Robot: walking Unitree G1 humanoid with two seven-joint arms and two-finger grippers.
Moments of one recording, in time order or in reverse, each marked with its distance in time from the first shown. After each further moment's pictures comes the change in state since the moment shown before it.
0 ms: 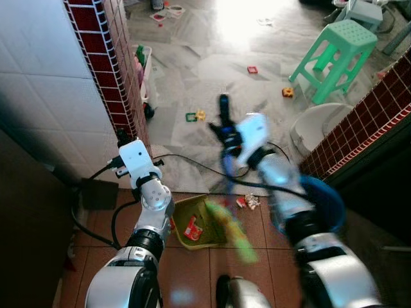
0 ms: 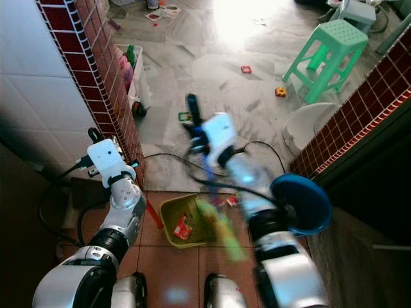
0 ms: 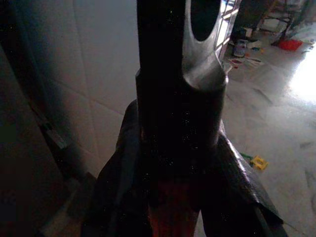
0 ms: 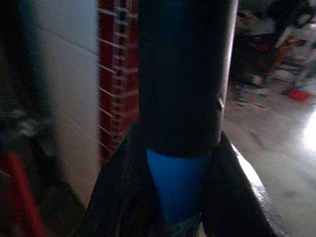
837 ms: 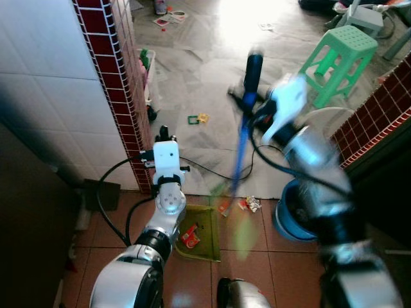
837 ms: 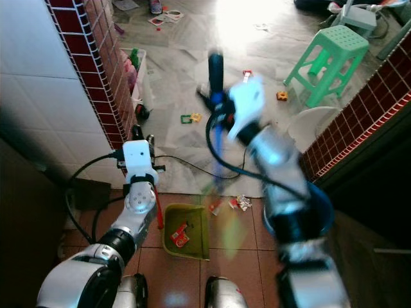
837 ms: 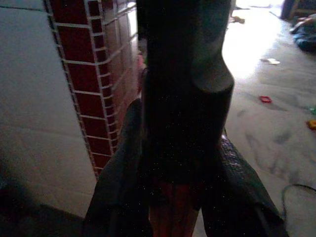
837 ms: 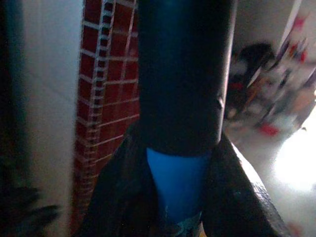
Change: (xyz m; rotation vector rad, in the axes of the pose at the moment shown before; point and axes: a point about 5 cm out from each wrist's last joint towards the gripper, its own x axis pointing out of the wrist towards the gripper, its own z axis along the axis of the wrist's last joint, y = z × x) left arm -0.016 -0.035 -0.005 0.114 -0.003 -0.309; right arm -0.020 -0.047 0.086 -0.179 -0.107 -0.078
